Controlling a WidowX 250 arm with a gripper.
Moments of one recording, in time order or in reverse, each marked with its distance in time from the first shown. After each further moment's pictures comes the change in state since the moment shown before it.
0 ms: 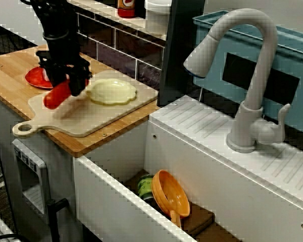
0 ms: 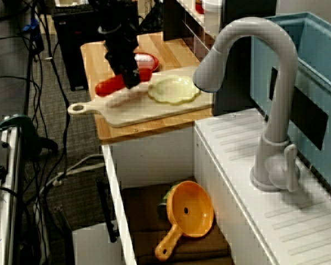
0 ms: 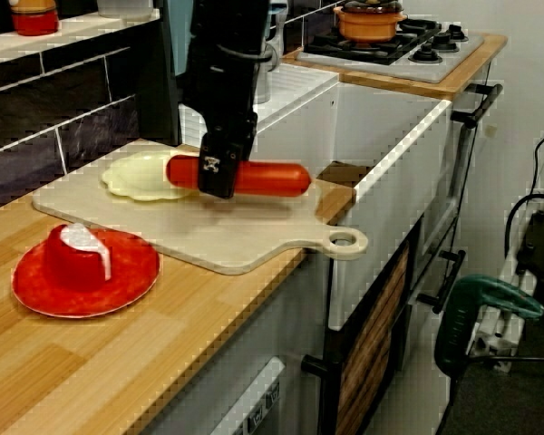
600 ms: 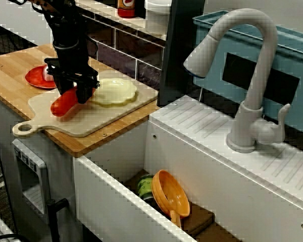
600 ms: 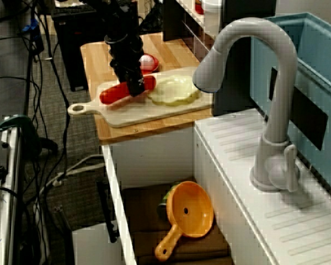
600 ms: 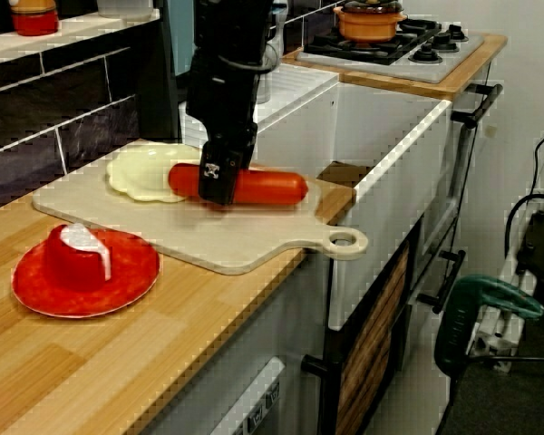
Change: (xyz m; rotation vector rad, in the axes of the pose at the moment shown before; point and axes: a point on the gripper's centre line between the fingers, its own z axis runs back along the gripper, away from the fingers) arm -0.001 -0.005 -0.012 0.026 0.014 -0.010
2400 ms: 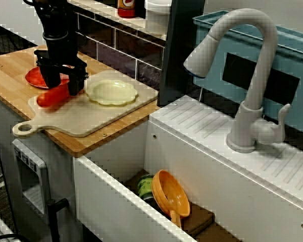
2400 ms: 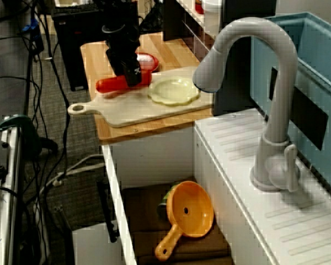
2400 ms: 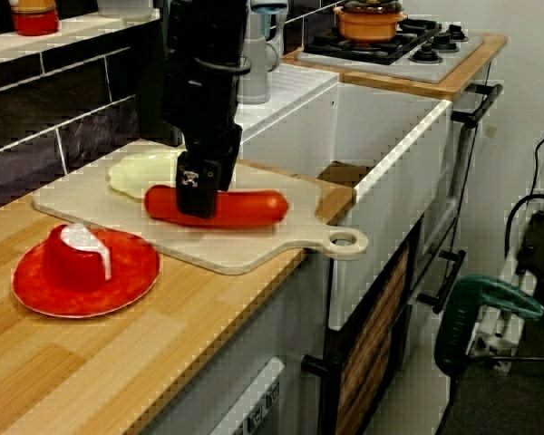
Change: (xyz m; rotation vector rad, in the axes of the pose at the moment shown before) arm 0.008 0.028 0.005 0.017 0.026 0.017
